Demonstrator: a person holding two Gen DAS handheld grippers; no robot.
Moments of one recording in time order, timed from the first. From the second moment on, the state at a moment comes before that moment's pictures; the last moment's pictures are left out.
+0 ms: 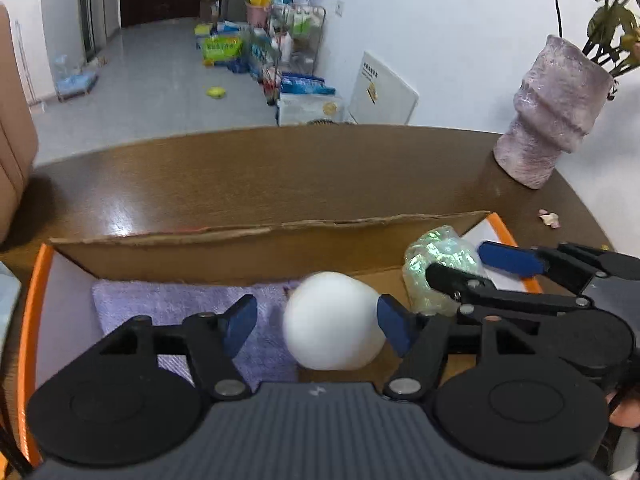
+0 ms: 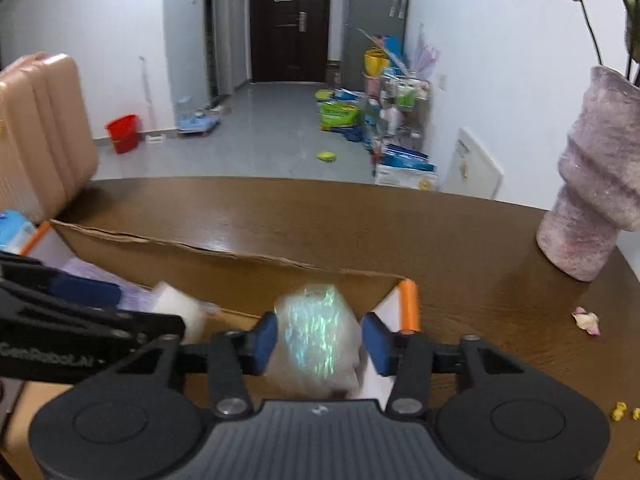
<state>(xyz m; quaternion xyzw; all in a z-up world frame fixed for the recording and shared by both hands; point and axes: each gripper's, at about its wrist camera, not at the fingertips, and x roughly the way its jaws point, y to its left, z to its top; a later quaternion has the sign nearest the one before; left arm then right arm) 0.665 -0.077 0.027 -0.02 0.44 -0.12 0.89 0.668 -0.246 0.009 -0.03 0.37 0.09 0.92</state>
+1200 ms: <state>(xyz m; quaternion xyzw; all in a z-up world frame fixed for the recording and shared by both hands) 0.210 -0.035 0.087 0.03 0.20 -0.07 0.98 0.265 -0.310 0.074 -0.02 0.19 0.17 0.97</state>
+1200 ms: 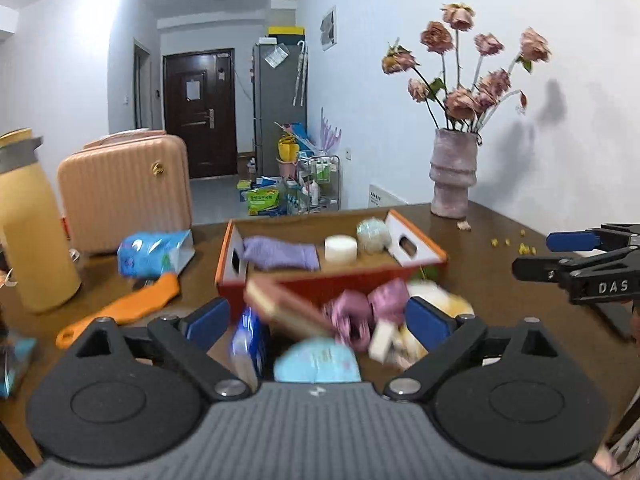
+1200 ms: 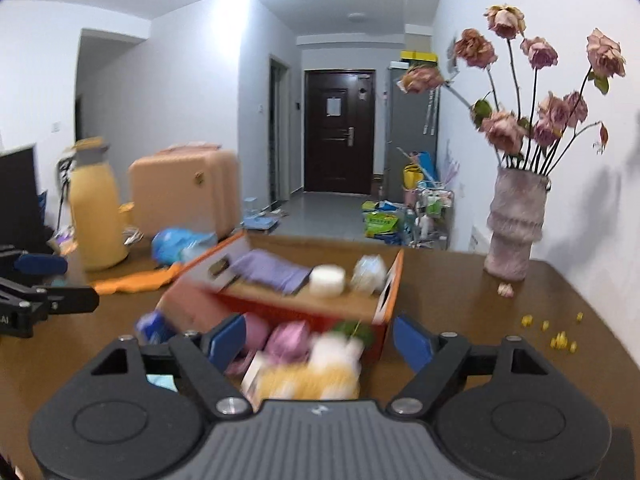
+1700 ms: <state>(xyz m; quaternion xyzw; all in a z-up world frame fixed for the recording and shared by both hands) 0.183 -0.078 0.013 0.04 0.28 -0.06 0.96 0.199 -0.342 -0.020 0.07 0.23 0.15 0.96</state>
